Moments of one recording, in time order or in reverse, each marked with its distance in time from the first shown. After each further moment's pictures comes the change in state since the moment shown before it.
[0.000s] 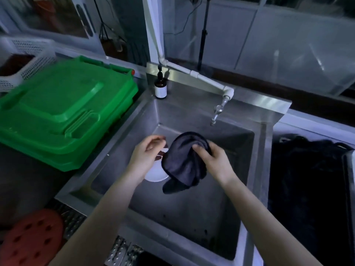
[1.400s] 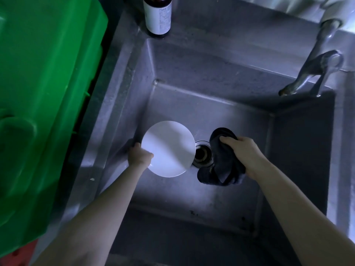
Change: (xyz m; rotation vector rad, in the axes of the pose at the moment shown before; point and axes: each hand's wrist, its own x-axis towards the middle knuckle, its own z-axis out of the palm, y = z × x) left_hand 0.232 -0.288 -0.067 0.807 -0.090 -0.666; right_hand 0.176 0.142 0.105 -0.030 0.186 0.810
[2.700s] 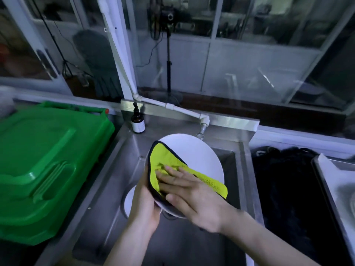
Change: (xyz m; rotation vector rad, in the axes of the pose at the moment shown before) left_hand -0.382 0.116 -0.070 -1.376 -0.452 0.392; right_hand -0.253 -0.004 -0.151 -0.689 -0.218 -1.565
